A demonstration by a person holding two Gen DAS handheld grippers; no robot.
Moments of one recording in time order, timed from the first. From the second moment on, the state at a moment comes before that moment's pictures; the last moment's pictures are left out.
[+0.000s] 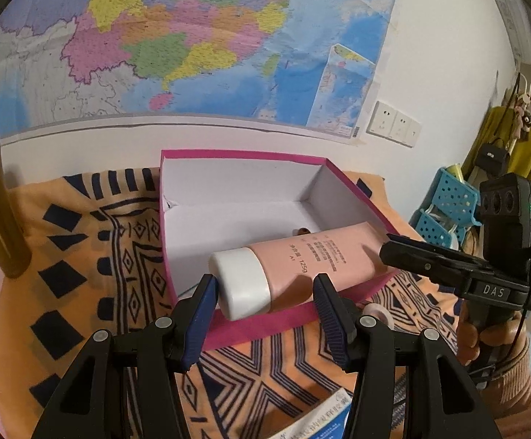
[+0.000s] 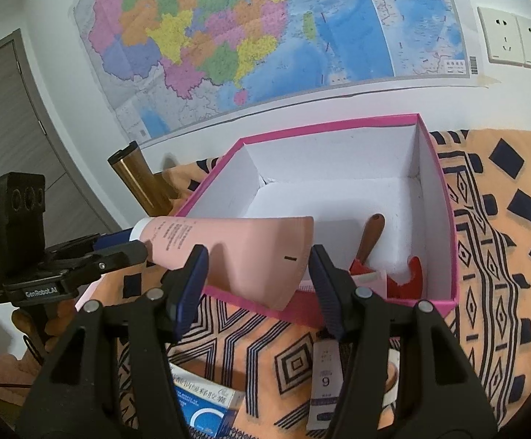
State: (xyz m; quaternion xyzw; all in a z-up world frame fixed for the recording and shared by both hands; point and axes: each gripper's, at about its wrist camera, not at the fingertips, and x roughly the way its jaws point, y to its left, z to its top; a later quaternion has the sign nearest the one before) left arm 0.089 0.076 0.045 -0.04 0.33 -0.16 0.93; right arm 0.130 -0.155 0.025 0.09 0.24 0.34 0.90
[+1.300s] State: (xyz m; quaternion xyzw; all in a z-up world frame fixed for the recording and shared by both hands) left arm 0.125 0.074 0.024 0.00 0.37 -0.11 0.92; right arm 0.171 -0.136 0.012 0.08 0.28 0.33 0.90
